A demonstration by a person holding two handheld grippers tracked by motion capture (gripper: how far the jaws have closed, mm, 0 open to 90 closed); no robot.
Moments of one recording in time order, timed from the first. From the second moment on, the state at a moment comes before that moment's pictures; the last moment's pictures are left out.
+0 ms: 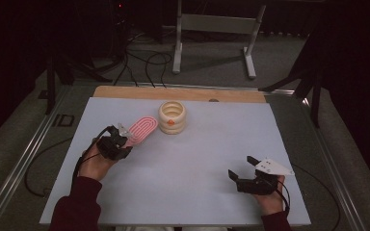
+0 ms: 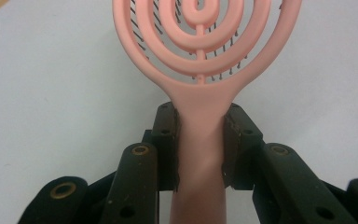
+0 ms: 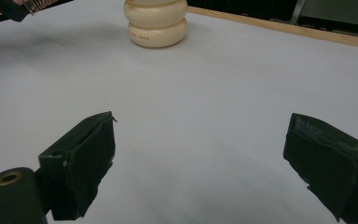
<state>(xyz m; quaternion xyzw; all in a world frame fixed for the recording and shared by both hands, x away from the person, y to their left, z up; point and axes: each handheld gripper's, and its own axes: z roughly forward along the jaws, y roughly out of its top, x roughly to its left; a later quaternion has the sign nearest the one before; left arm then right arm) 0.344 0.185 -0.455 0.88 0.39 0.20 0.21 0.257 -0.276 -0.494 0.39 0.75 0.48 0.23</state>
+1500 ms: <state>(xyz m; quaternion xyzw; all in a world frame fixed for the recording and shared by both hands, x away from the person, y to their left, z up) 0.311 0.198 -0.456 0.82 0.40 0.26 0.32 0.259 -0.266 -0.496 0.39 0.75 0.48 0.22</state>
